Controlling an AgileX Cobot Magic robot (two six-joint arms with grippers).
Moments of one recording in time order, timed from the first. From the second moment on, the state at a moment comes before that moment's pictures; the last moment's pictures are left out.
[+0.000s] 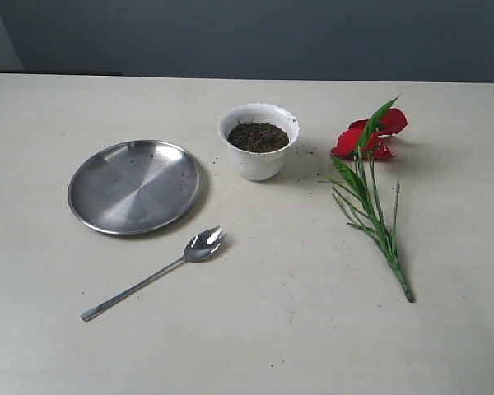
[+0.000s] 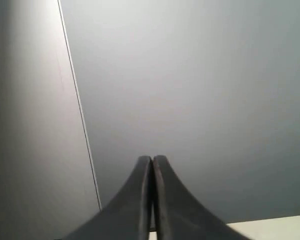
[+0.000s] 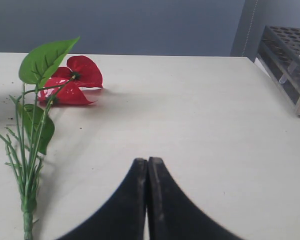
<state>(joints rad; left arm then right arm) 0.19 0.09 -0.63 -0.09 0.39 0.22 0.01 0.00 0.00 0.04 0.37 -0.09</state>
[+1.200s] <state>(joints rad) 0.07 0.67 -0.83 -0.30 0.05 0.24 0.01 0.00 0.00 0.04 0.37 -0.09</state>
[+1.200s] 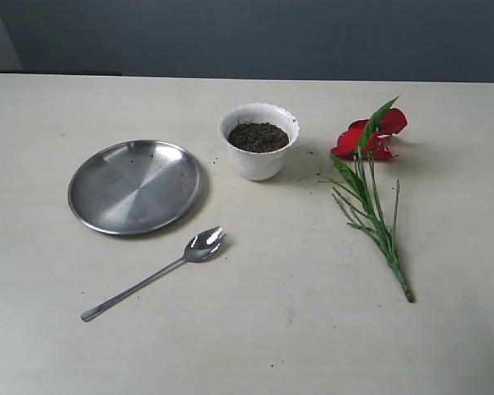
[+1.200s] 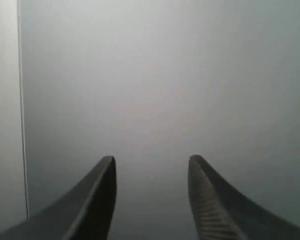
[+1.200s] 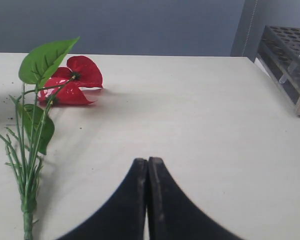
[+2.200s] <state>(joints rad) -0.23 1.16 -0.91 -0.09 0.35 0.38 0.01 0.00 0.00 0.04 0.37 -0.09</state>
